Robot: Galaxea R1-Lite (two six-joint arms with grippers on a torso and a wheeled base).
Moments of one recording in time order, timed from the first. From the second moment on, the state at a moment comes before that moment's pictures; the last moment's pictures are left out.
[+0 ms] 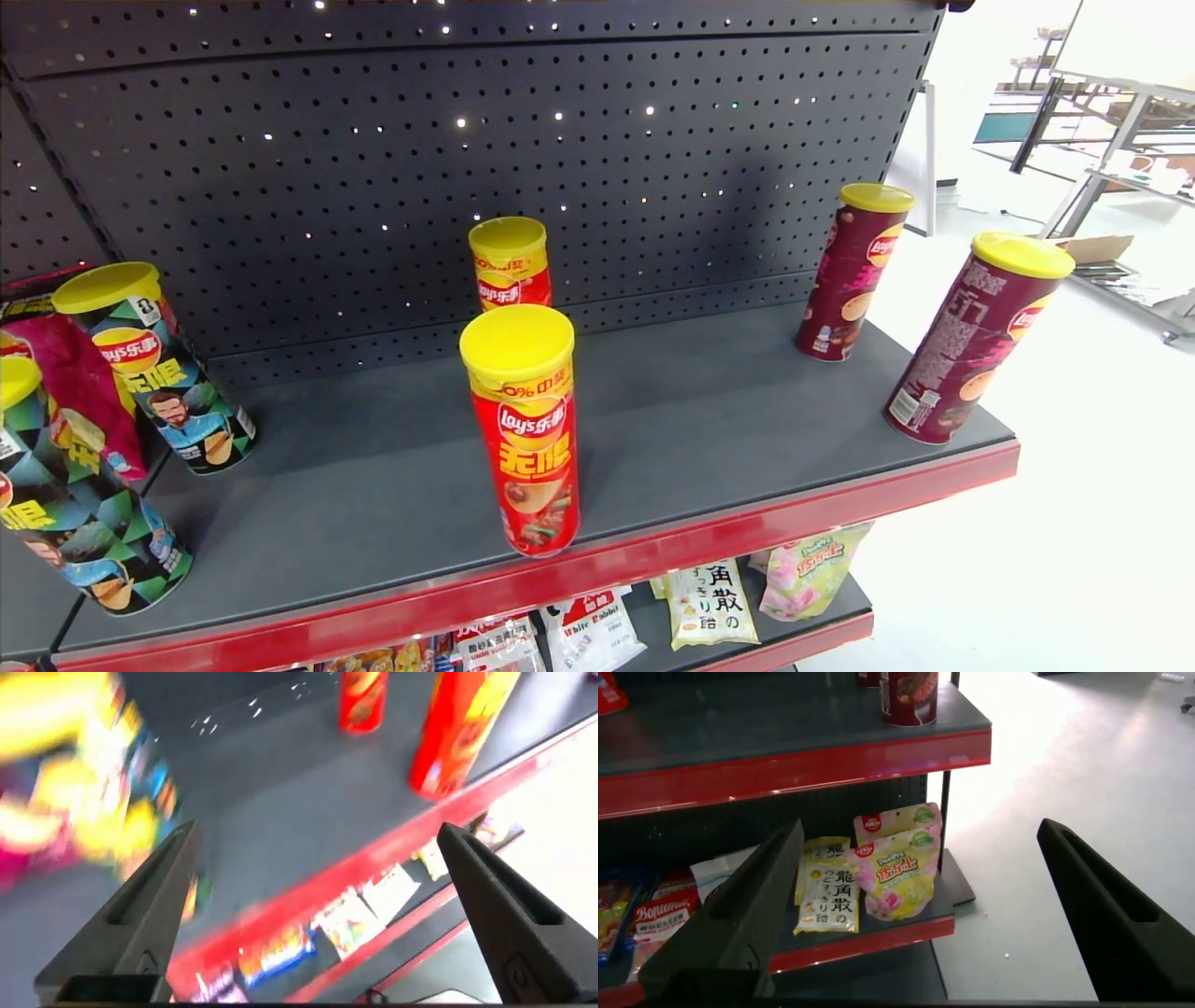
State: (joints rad) left arm -0.26 0.36 -0.50 0.31 -0.01 0.05; right arm 0.00 0.00 0.00 0.00 0.02 0.01
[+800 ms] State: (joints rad) left arm -0.23 0.10 -0.34 0.37 0.20 0.01; right arm 0.00 0.00 0.00 0.00 0.03 -0.01
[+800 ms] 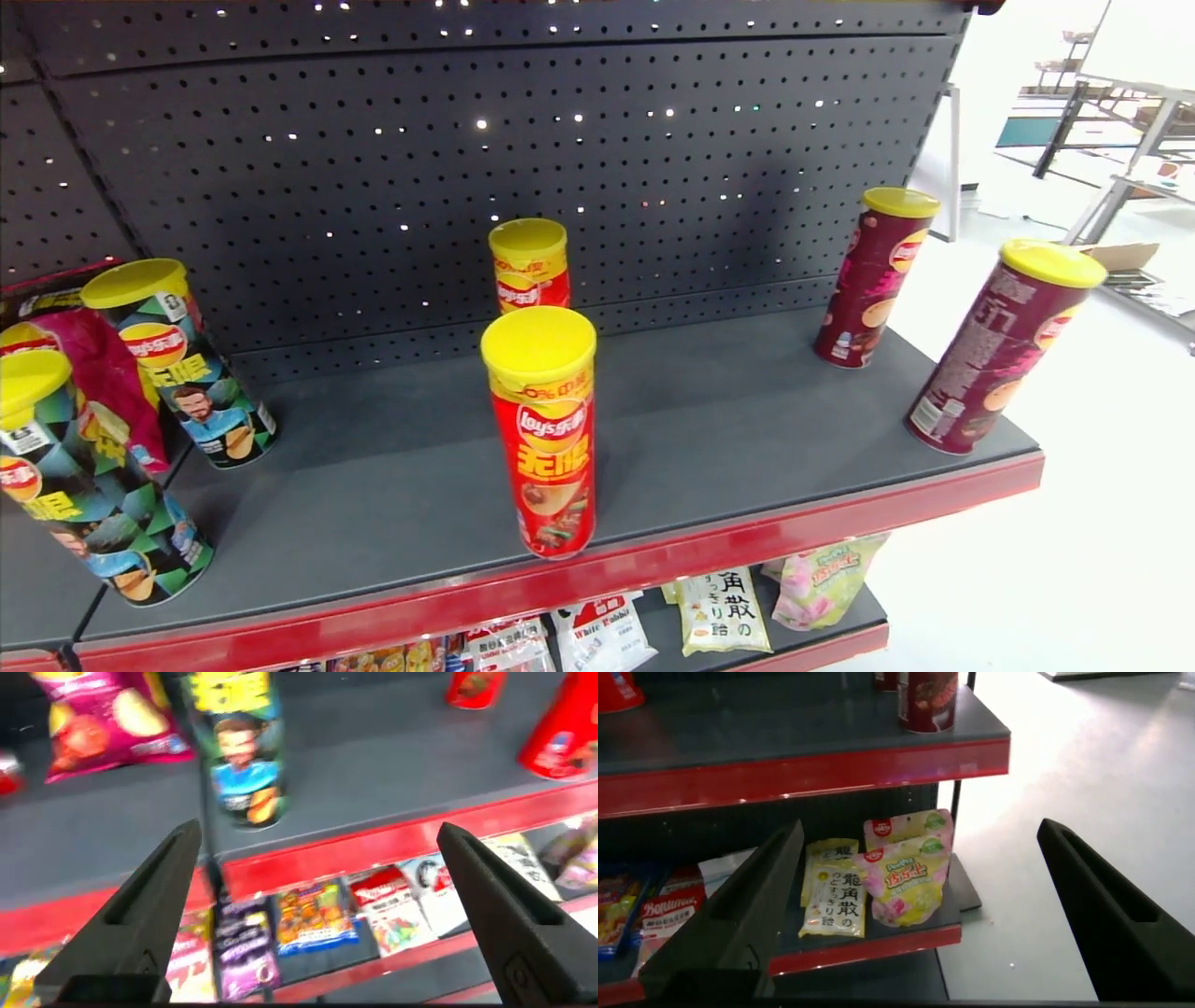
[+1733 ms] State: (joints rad) left arm -0.13 0.11 -0.33 0.36 0.20 -0.11; right arm 0.00 0.00 0.00 0.00 0.03 -0.01
